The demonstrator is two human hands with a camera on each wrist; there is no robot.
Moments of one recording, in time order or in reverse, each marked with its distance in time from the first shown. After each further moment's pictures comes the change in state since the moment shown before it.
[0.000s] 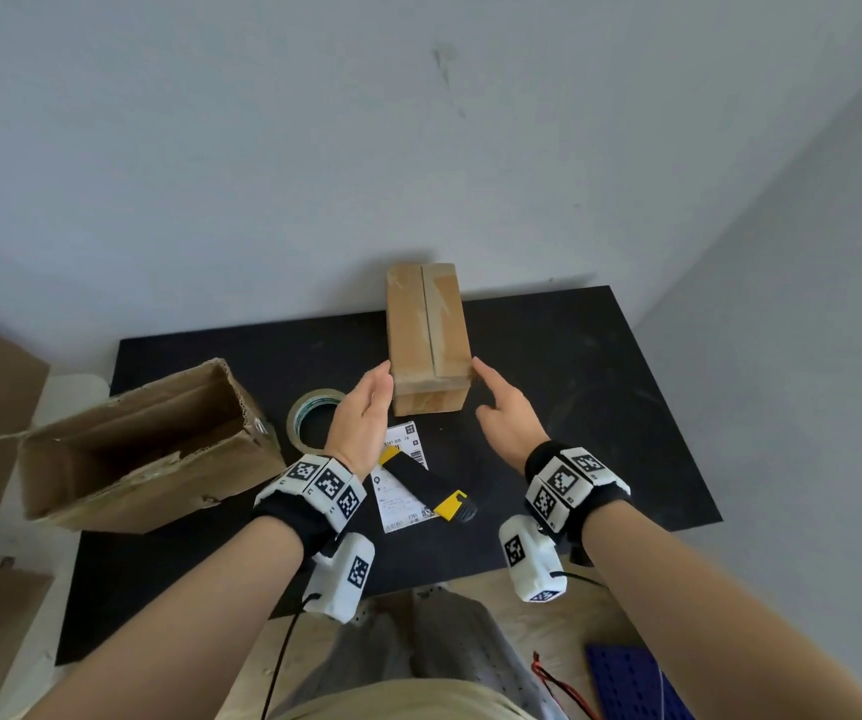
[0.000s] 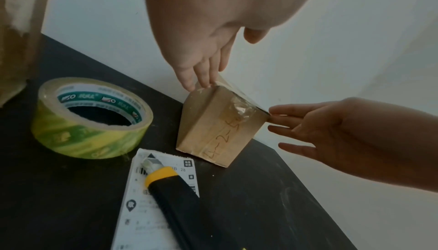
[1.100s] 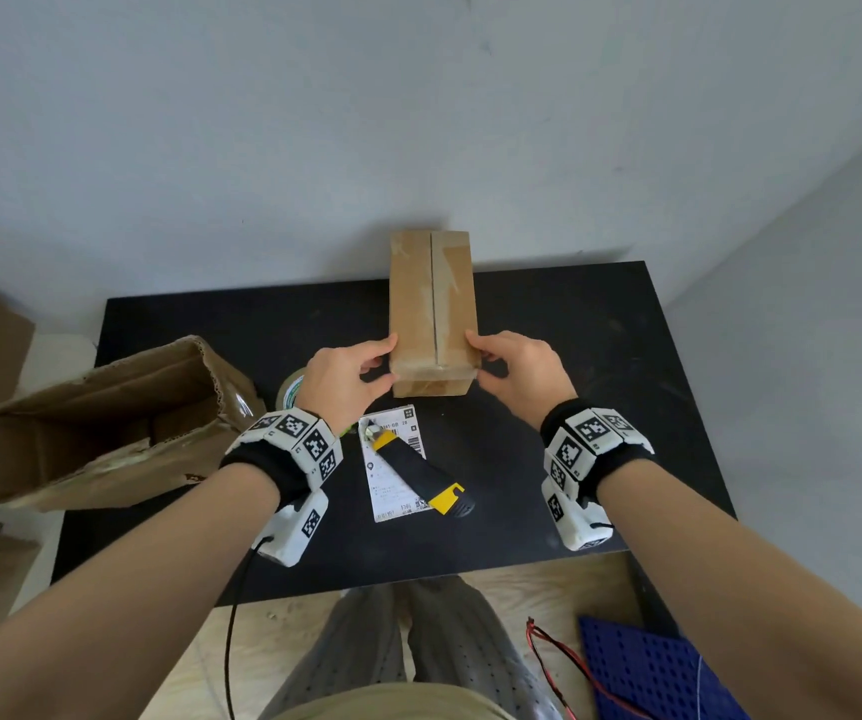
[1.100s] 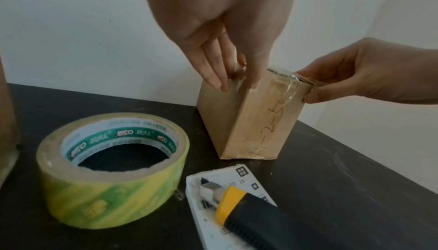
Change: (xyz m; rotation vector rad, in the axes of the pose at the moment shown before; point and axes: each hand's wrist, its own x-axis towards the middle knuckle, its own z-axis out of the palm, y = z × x) left_hand 0.043 -0.008 -0.017 0.560 0.000 0.131; right_hand 0.056 0.010 -0.028 -0.484 0.021 -0.398
